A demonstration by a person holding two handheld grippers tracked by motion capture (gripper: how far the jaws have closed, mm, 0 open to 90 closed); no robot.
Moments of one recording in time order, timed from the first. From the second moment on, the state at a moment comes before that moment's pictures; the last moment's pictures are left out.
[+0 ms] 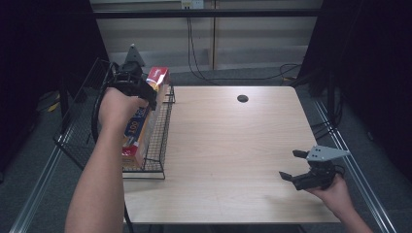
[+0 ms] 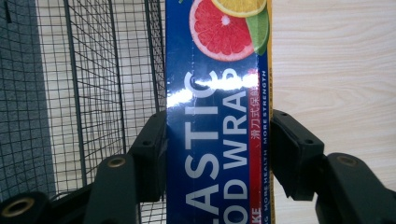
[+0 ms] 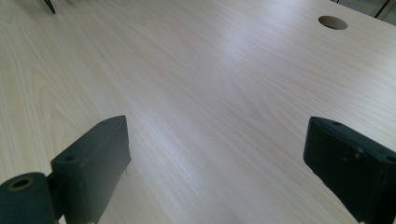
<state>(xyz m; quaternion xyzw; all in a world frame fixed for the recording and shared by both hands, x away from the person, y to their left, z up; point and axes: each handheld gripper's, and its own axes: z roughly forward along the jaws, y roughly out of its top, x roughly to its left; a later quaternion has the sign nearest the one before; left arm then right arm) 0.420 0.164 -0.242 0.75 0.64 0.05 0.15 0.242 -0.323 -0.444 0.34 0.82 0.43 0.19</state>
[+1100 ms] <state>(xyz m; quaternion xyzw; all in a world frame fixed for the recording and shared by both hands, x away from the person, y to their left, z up) 0.416 0.208 -0.234 0.72 0.67 0.07 0.14 0.242 -0.323 -0.444 0.34 0.82 0.43 0.19</state>
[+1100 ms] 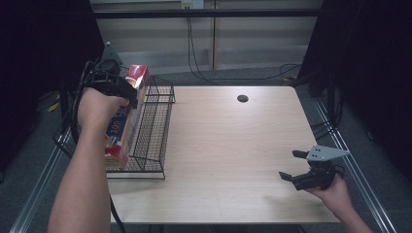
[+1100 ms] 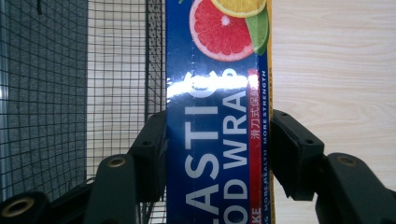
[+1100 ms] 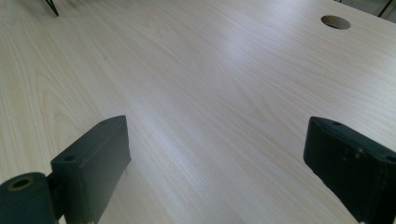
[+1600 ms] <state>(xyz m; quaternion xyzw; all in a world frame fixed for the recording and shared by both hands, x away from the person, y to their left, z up) 0.415 0.235 -0.240 0.70 0.70 0.07 0.15 0.243 -0.322 -0.444 0.34 0.82 0.43 0.19</state>
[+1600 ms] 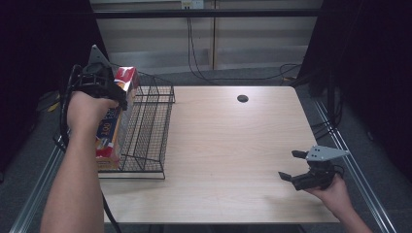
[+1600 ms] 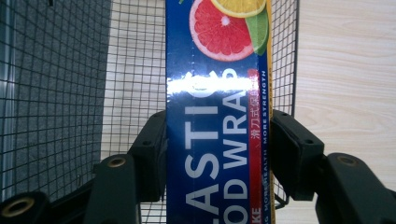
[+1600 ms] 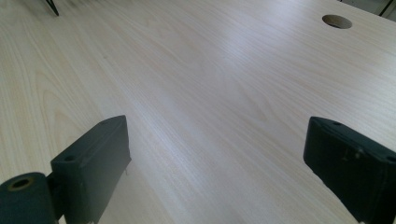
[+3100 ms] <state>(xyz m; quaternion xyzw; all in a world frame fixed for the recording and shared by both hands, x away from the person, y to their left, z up) 0.414 0.273 -0.251 0.69 0.71 0.08 0.13 0.242 -0.321 -0.445 0.34 0.82 0.43 0.18</state>
